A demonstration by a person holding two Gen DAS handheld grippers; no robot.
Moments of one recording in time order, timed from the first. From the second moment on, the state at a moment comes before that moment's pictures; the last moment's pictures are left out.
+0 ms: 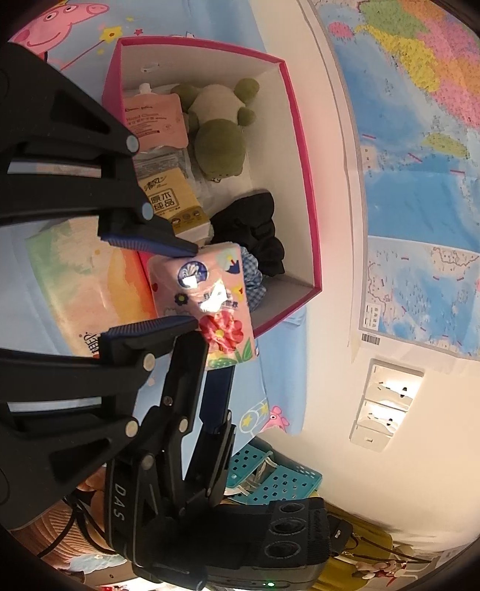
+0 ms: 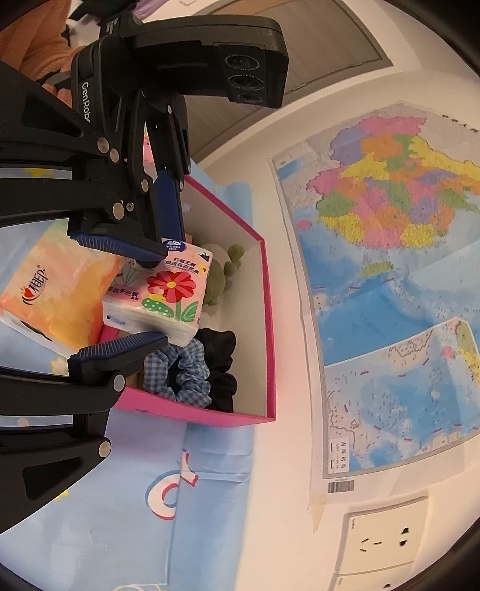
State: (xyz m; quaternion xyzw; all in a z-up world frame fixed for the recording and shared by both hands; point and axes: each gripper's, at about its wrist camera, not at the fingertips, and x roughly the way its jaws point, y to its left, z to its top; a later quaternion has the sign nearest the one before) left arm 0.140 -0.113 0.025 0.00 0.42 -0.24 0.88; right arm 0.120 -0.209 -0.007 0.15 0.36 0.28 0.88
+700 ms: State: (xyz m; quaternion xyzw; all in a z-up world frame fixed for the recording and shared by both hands) left arm 0.146 -0.106 0.018 0.01 0.41 -0.20 0.89; right arm 0.130 -0.209 -0.014 0.14 0.37 0.24 0.89
